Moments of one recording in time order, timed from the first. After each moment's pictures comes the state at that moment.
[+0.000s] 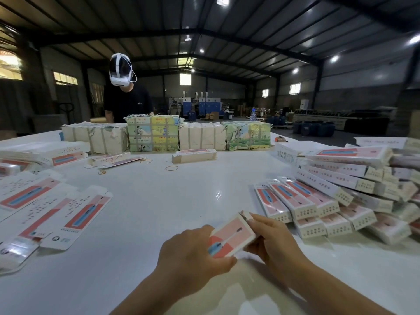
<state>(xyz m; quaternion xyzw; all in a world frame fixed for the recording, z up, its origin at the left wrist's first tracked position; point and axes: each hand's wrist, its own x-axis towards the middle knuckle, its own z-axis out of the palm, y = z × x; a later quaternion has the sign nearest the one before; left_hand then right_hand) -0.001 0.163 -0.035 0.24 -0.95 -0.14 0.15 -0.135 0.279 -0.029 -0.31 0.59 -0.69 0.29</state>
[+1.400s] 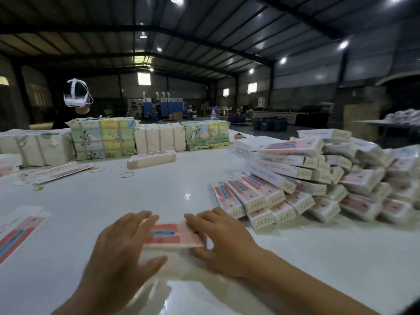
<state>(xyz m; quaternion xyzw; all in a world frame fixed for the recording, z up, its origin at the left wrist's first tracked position) 0.008 0.135 -0.033 0.18 -0.95 0.07 0.26 -0.162 0.282 -0.042 -0.63 0.73 -0.20 -0.19</state>
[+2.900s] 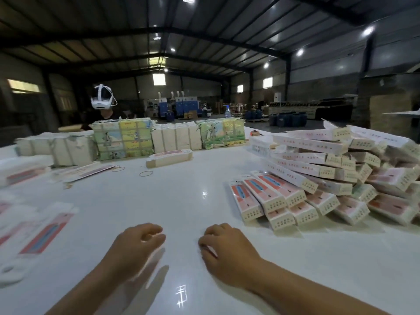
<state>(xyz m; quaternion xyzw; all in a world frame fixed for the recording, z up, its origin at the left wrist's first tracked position) 0.000 0.099 -0.045 0.29 -0.87 -0.30 0.24 -0.149 0.262 -0.064 -0.58 0.79 -0.17 -0.09</state>
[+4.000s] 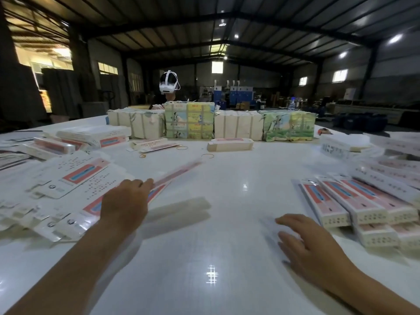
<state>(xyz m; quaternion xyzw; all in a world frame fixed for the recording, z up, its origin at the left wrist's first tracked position) 0.096 0.005 -0.031 0.41 -0.85 0.23 0.24 -0.148 0.259 -0.061 -0.50 0.79 -0.35 0.00</state>
